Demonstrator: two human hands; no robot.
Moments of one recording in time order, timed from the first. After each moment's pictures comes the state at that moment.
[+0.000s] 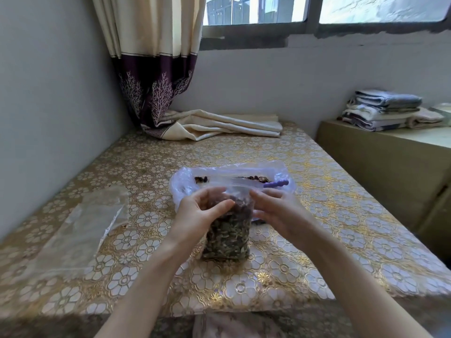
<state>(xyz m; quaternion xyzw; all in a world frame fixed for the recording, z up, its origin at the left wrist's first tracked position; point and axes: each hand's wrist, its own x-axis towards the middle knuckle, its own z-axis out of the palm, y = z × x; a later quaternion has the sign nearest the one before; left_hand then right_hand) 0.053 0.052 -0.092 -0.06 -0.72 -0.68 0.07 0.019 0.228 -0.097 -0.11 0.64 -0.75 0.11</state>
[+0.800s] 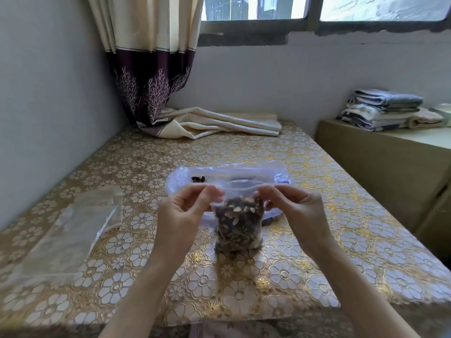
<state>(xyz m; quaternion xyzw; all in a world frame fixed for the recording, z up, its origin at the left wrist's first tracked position) 0.063 0.052 -0.087 -0.09 -0.68 -0.69 0.22 0.033 0.236 -0.088 -0.19 0.65 -0.72 -0.12</state>
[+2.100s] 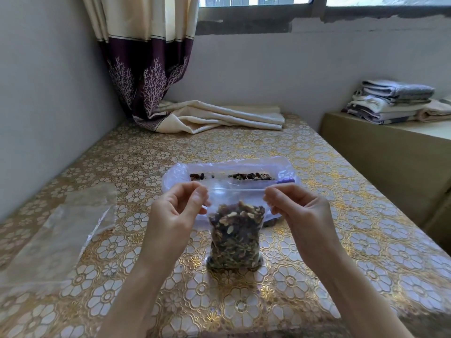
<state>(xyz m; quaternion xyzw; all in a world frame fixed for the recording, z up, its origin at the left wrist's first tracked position) 0.056 0.042 -0.092 -0.04 -0.72 -0.66 0.21 0.031 0.231 -0.097 -0.12 0.61 -0.78 -0.07</state>
